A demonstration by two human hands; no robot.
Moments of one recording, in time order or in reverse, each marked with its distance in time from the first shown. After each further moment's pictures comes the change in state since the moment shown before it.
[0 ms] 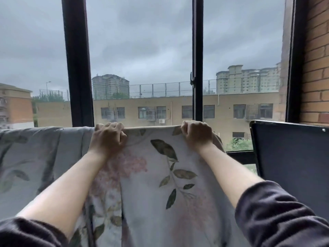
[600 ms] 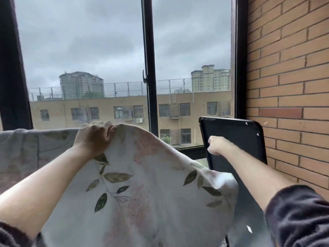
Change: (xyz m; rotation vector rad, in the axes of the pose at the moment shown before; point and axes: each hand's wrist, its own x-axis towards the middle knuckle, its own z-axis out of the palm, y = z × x) left_hand 0.039 0.160 0.028 -0.055 -0.024 0.133; right_hand -0.046 0.263 -0.070 -0.232 -0.749 0.555
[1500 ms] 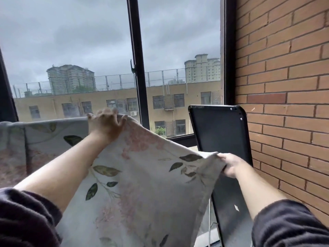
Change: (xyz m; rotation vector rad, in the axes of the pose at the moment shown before) left_hand 0.011 0.073 0.004 0.018 -0.062 -0.165; right_hand -0.025 0.094 0.097 1.775 -0.234 0.340
